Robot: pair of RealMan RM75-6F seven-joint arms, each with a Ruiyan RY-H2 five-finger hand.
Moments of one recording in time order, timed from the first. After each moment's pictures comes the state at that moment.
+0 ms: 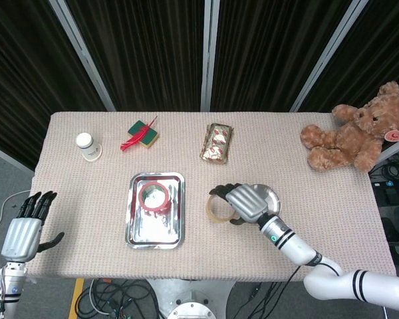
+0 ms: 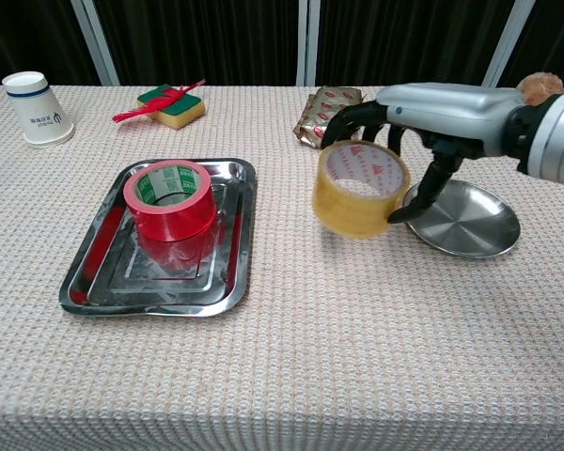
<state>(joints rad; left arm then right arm) -0.10 -1.32 -0.02 -1.43 1.54 1.50 -0.01 0.75 -1.41 0.16 -1.65 -1.36 0.83 -0.18</state>
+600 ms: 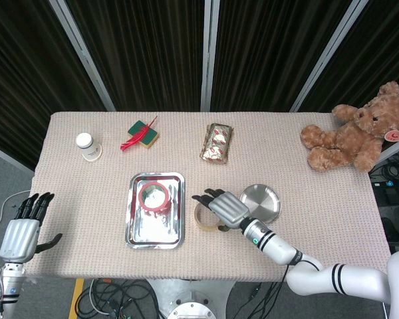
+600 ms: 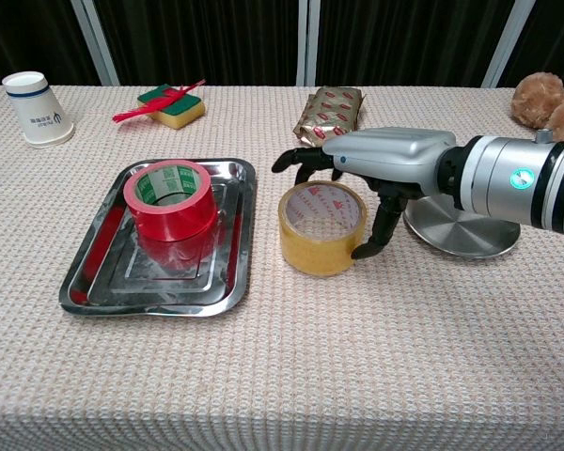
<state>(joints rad) -0.10 -1.32 -0.02 -1.42 1.53 1.49 -0.02 0.83 -1.50 0.14 -1.61 -1.25 0.75 -0.28</state>
